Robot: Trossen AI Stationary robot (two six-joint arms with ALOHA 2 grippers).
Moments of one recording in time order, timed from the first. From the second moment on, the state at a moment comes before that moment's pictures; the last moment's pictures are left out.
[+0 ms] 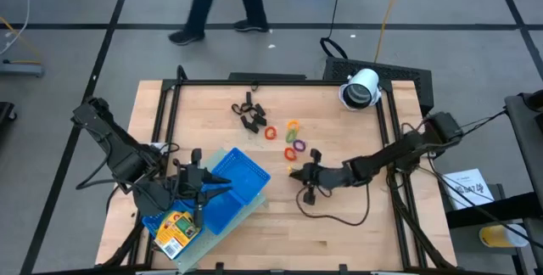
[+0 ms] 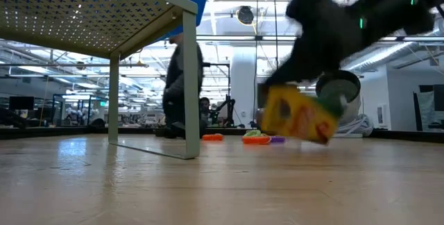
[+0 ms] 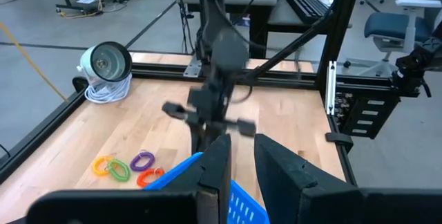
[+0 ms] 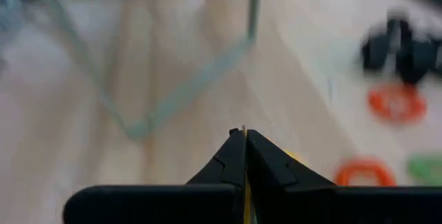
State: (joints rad) left arm -0.75 1.26 1.28 -0.48 -0.80 -0.37; right arm 0.34 1.57 0.63 0.46 0.43 0.27
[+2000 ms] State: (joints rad) left arm -0.34 1.59 1.28 0.36 -0.10 0.07; right arm 0.37 1.31 0.72 1.14 -0.10 -0.20
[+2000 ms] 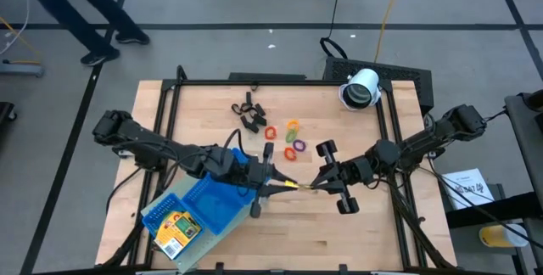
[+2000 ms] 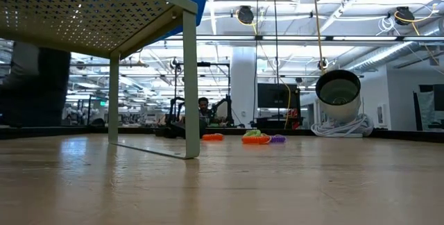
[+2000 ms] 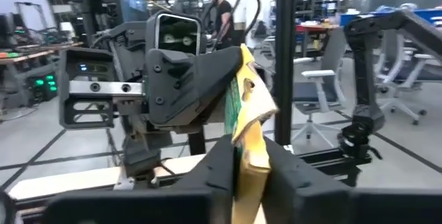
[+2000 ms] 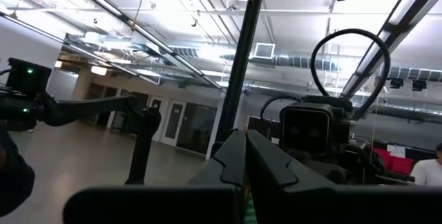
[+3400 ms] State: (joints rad) left arm -1.36 1.16 1.08 -0.55 -0.92 -0.42; right arm 0.37 1.15 0.71 0.82 -0.10 -0.17
